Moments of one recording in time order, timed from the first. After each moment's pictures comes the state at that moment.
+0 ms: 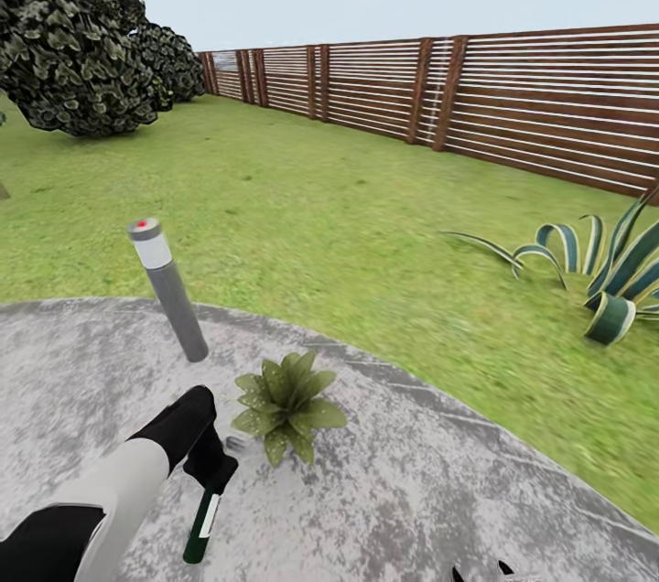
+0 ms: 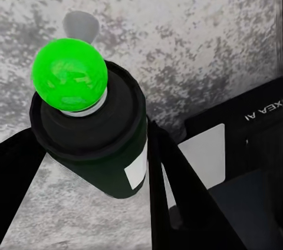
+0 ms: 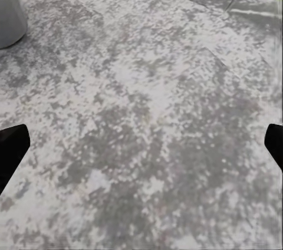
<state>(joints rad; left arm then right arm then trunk) -0.85 0.03 -0.05 -0.38 -0.83 1.01 -0.94 -0.28 -0.05 -1.12 -0.22 0.83 -0.73 0.51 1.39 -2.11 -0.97</state>
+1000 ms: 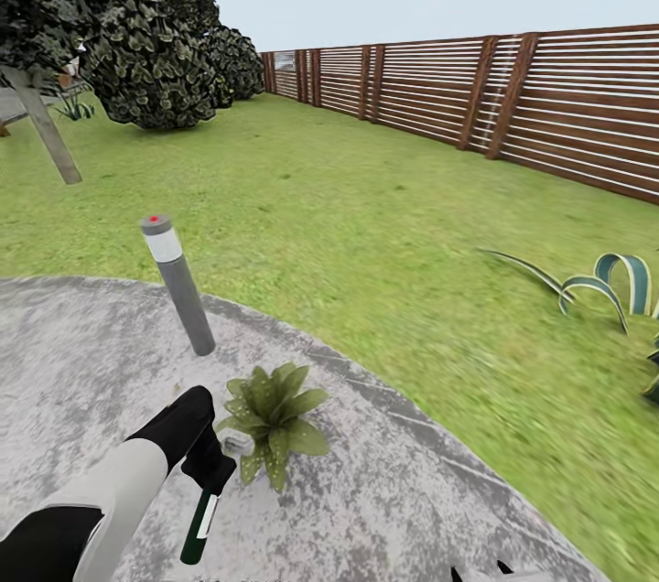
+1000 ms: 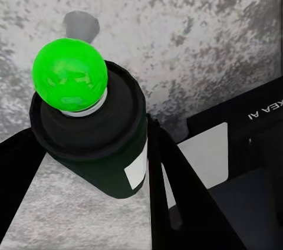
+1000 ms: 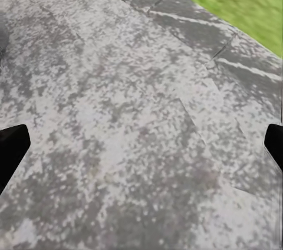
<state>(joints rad) -0.84 0.04 -0.05 -0.38 -0.83 1.01 -0.94 -0.28 -0.05 -1.12 -0.22 0.83 -0.73 0.51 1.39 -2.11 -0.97</state>
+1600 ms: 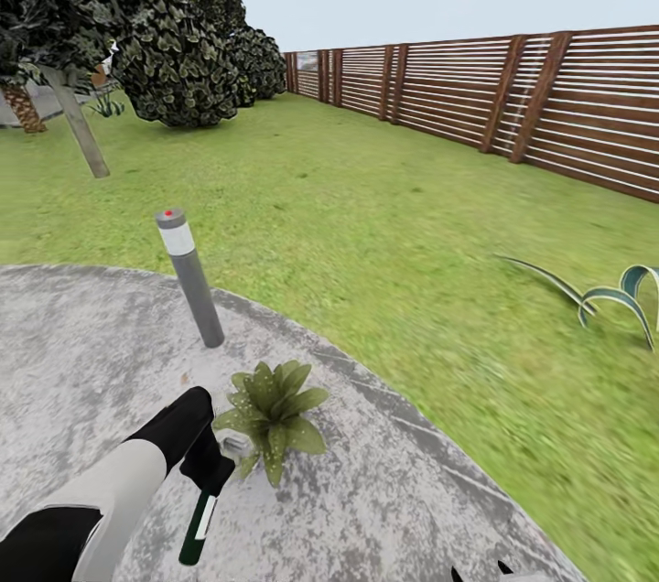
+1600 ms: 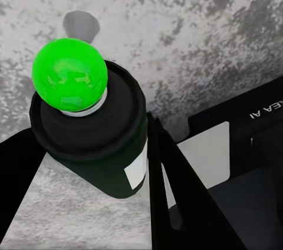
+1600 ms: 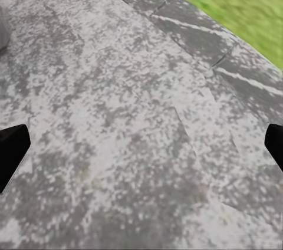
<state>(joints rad) -0.84 0.04 -0.05 -0.38 -0.83 1.01 -0.94 -0.28 -0.05 -1.12 -0.22 0.83 -0.73 0.51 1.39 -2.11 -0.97</state>
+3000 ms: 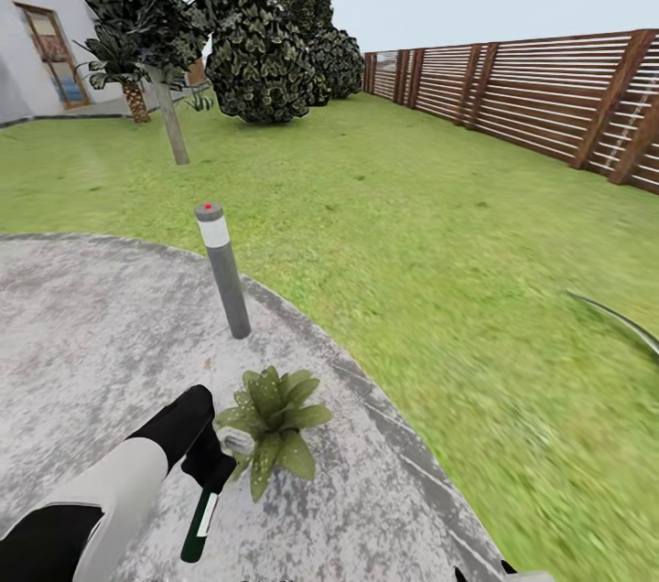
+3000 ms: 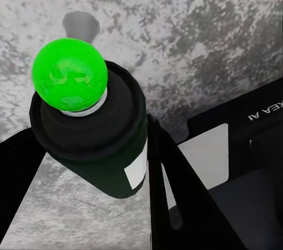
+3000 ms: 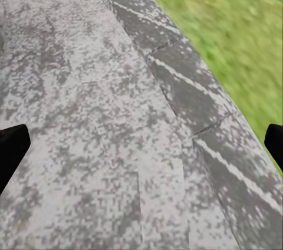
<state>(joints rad) -0.85 0.04 -0.05 -0.38 -0.83 1.01 -0.94 -0.28 -0.06 -1.12 -0.22 0.83 -0.73 0.51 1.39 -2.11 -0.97</state>
